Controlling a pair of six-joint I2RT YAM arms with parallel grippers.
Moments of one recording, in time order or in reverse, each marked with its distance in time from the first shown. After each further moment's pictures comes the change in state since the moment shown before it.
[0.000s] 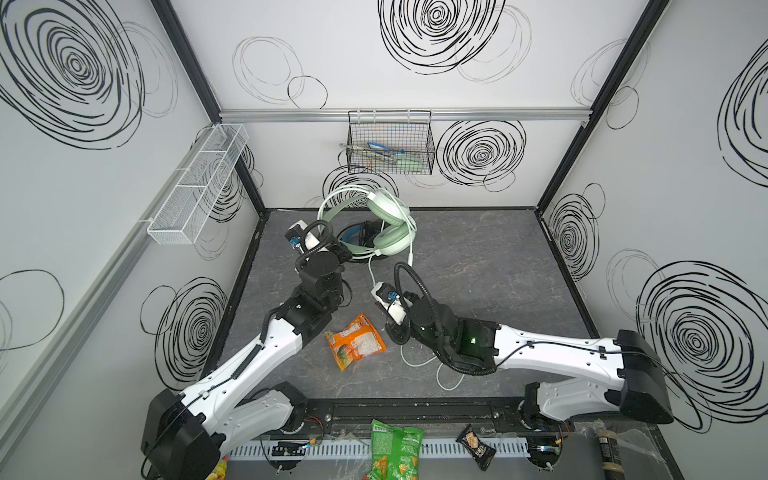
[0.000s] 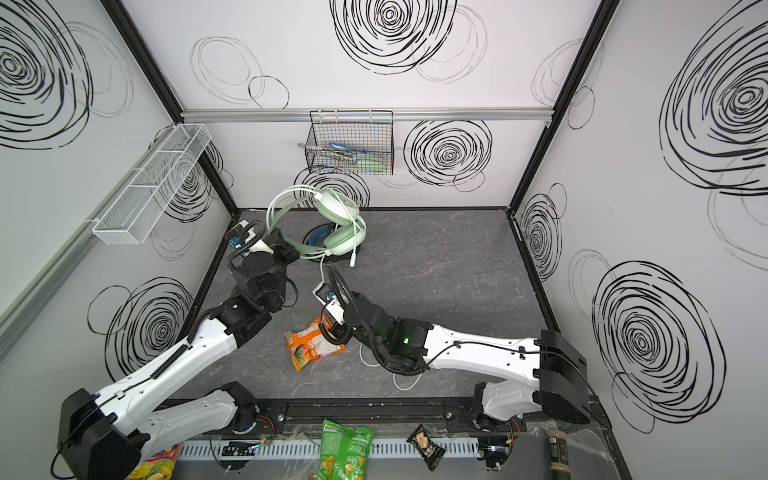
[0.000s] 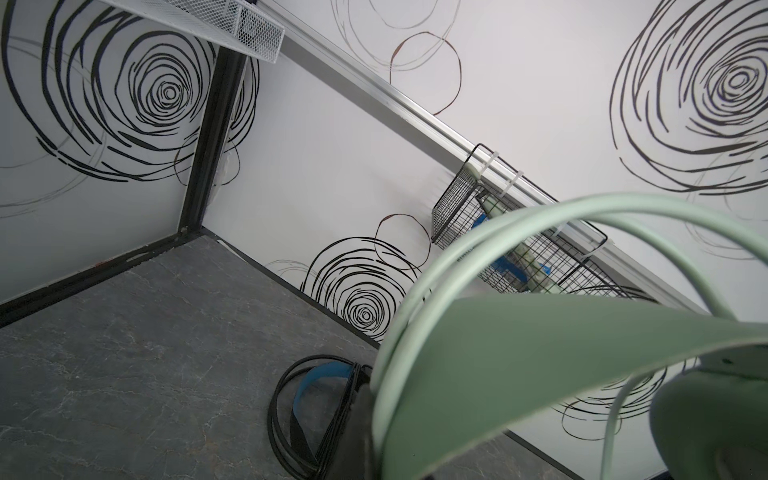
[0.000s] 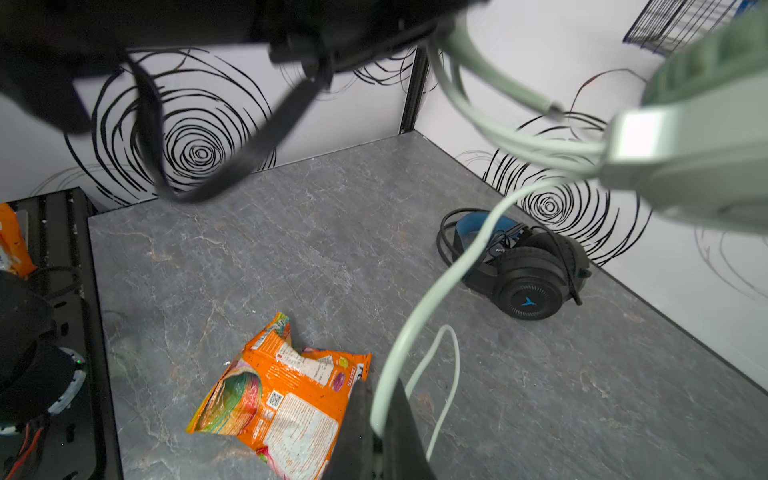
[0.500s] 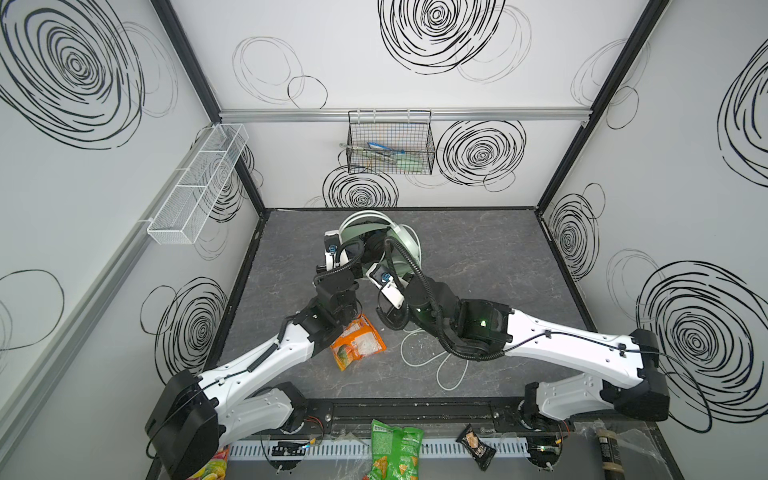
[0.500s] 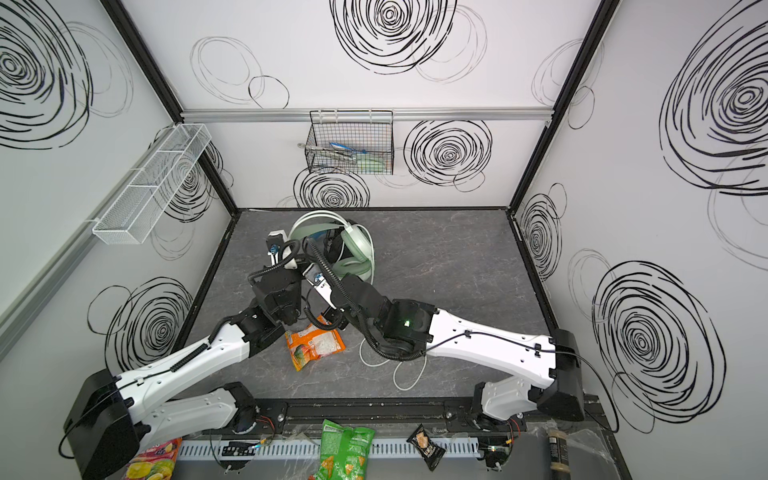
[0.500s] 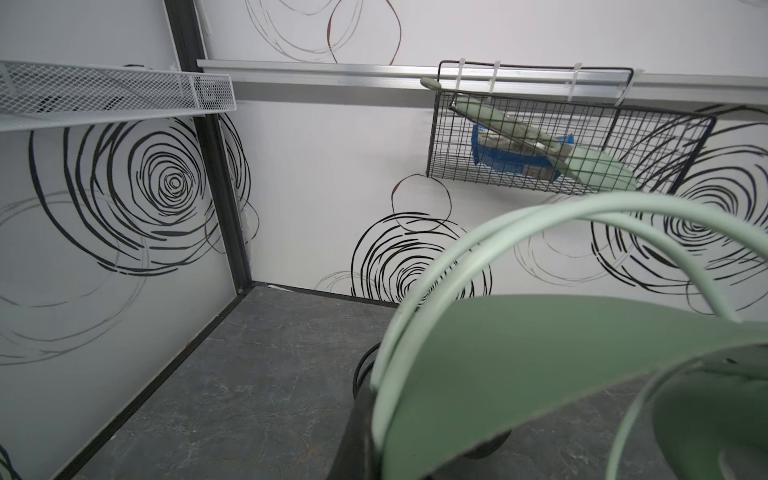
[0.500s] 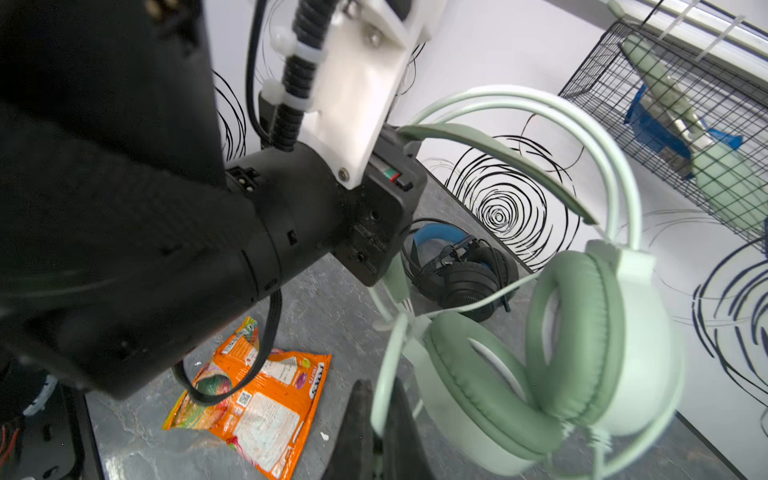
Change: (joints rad) left arm -0.116 0.036 -0.132 0.188 -0.107 0.512; right arm 0.002 0.031 0.312 -0.386 0.087 -0.071
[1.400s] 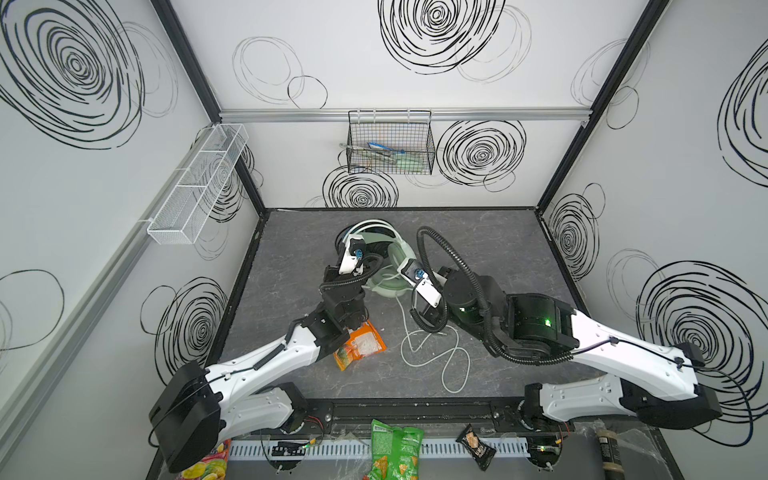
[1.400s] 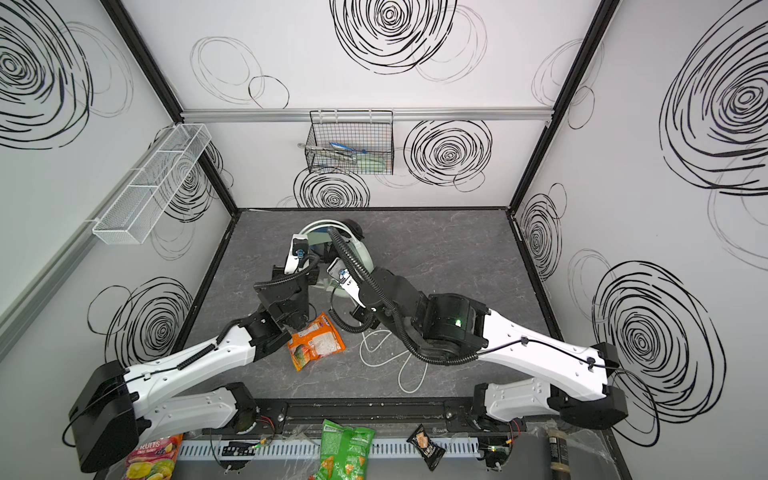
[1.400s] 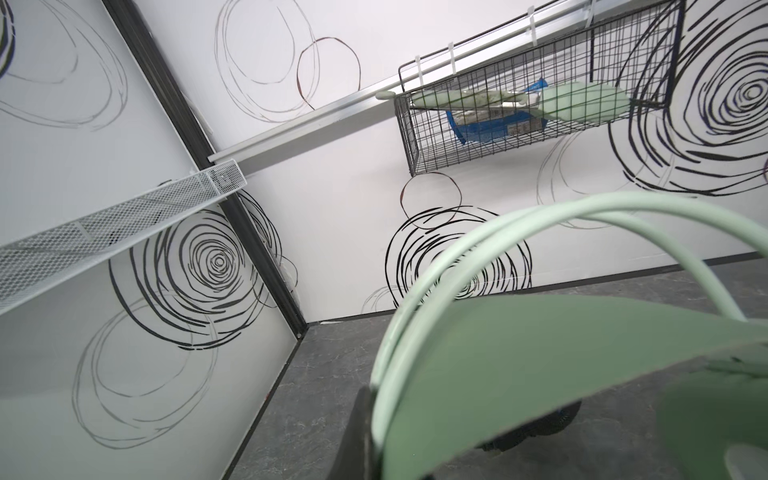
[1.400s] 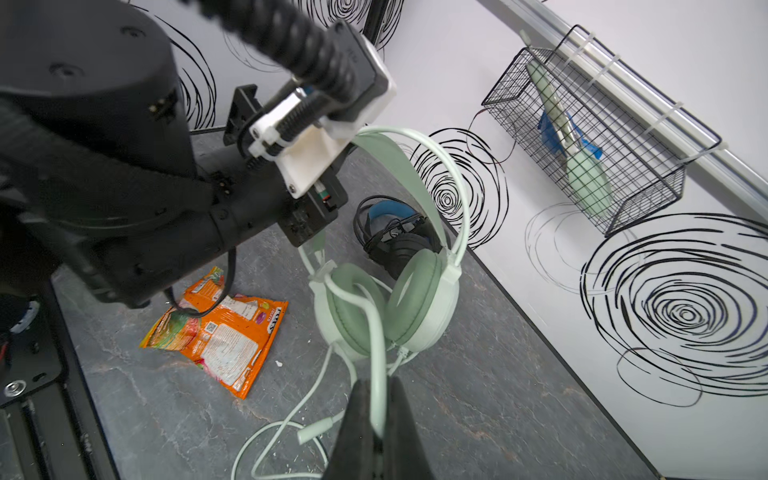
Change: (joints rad) left arm -0.087 0.046 -0.007 0.145 -0.102 0.417; right arm 0.048 -0.138 0.172 -0.384 0.093 -0.012
